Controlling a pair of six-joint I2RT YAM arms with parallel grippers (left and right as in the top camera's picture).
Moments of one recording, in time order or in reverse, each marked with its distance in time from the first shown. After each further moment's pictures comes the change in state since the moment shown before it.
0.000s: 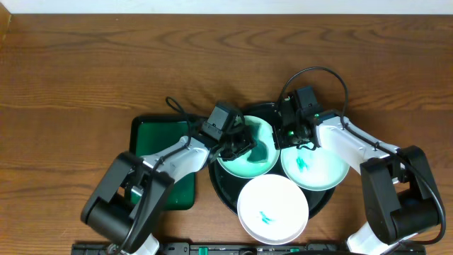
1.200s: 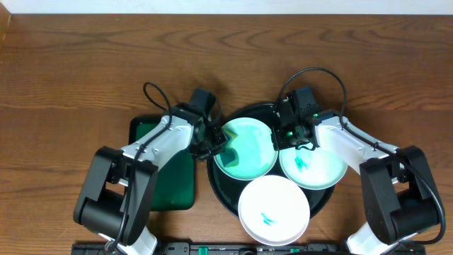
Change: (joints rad) left arm 0.169 0.008 0.159 -0.622 -0.114 0.257; right arm 0.005 0.000 0.005 -0.017 -0.017 0.004
